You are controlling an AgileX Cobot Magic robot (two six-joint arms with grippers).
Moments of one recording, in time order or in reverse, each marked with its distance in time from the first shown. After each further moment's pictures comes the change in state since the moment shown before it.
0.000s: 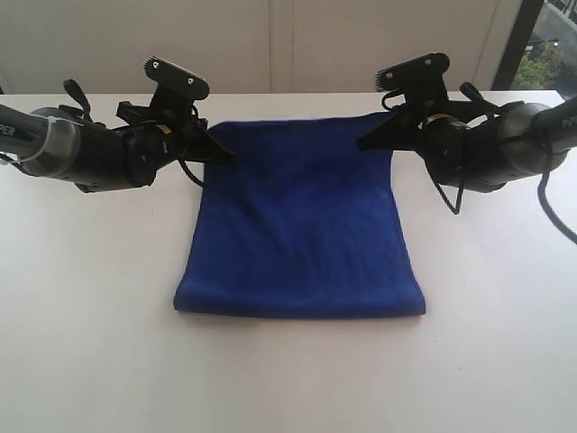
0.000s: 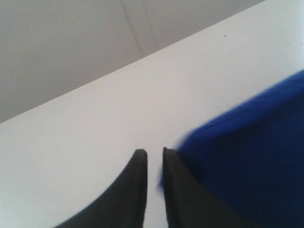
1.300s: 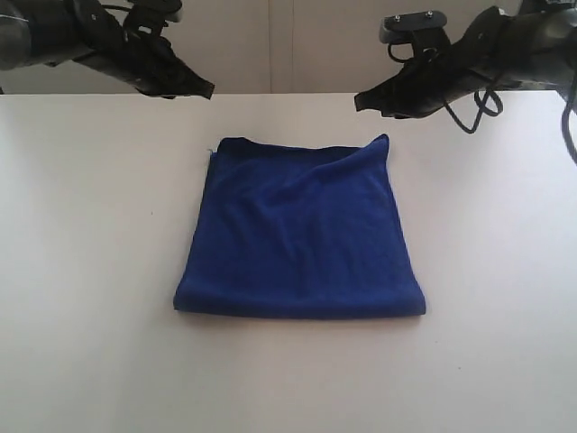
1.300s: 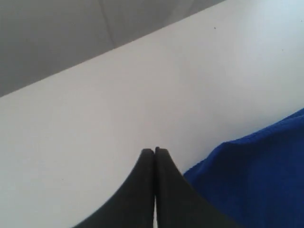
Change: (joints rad) left arm 0.166 0.044 -0.535 -0.037 0.871 0.007; right arm -0.110 0.036 -0.455 0.081 0.918 0.018
